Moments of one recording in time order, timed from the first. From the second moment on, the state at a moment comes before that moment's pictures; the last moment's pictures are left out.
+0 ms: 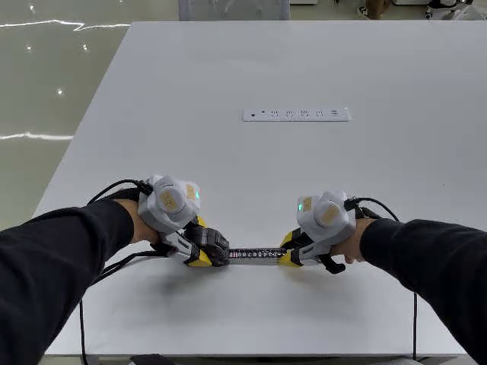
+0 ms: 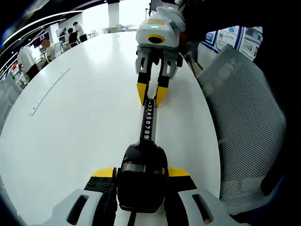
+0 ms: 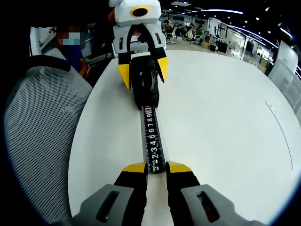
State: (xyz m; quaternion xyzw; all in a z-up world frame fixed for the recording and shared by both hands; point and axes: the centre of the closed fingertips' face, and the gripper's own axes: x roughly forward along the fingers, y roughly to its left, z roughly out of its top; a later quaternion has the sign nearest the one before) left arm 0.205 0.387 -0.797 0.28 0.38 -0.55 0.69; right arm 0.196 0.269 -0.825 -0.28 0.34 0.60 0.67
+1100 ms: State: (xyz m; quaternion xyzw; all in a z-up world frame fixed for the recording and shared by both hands) left arm 0.205 0.387 -0.797 0.29 0.37 -0.55 0.69; right arm 0.195 0.226 -0.824 -0.28 0.34 0.59 0.68
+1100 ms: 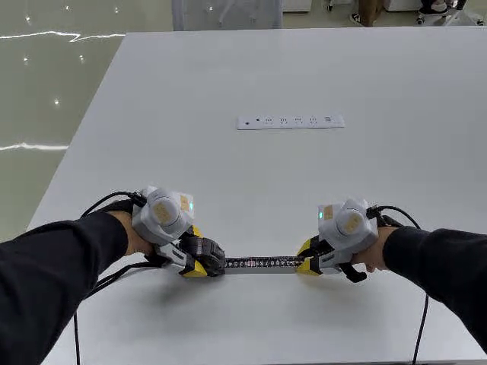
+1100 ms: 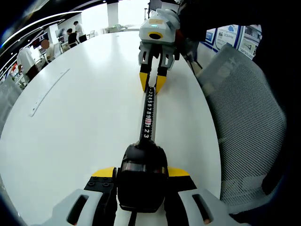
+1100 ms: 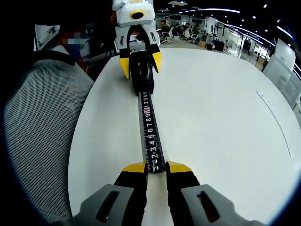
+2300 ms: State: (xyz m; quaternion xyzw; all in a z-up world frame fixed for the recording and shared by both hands) left arm 0.205 0.387 -0.798 0.30 0.38 -0.55 0.69; right arm 0.197 0.188 -0.824 -0.27 0.34 0.59 0.68
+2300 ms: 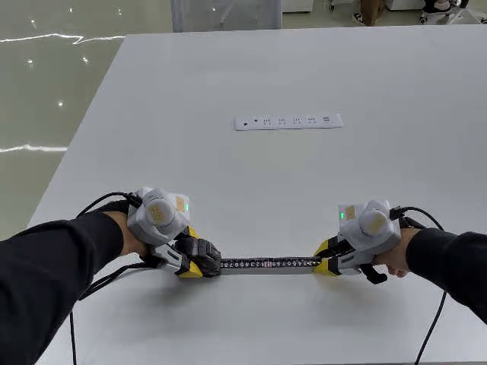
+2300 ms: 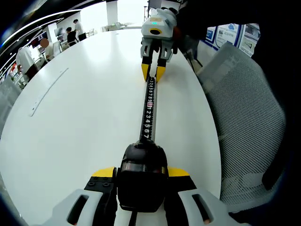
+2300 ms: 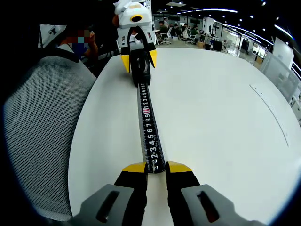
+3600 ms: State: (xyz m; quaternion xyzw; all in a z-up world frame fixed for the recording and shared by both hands) left arm 0.206 0.387 -0.798 0.29 0.38 -0.54 0.69; right arm 0.202 0.150 -0.827 -0.28 0.36 0.58 0.68
